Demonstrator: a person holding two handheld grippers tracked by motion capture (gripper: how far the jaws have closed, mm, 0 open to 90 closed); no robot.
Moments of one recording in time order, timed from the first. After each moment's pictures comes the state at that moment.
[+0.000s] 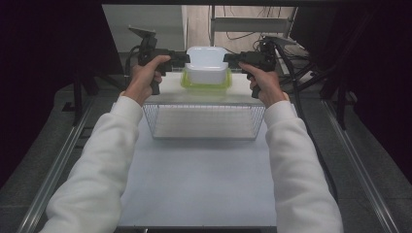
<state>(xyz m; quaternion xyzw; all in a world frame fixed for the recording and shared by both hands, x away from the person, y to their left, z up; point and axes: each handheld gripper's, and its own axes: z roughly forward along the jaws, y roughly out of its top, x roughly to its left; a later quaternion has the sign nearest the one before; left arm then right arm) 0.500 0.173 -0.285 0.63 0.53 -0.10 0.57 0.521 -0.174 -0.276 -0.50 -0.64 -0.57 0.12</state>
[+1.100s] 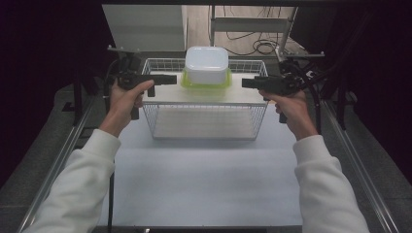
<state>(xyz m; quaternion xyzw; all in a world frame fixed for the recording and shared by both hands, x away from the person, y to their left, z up) 0.404 0.196 -0.296 0.70 0.46 0.02 0.55 0.431 -0.221 -0.273 -0.40 -0.75 -0.53 -0.05</state>
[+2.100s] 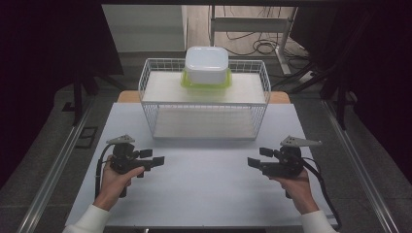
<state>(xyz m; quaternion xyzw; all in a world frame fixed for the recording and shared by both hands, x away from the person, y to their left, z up) 0.286 0.213 -0.467 0.73 0.48 0.02 0.48 0.309 -0.261 -0.431 -0.38 -0.78 -0.49 -0.06</state>
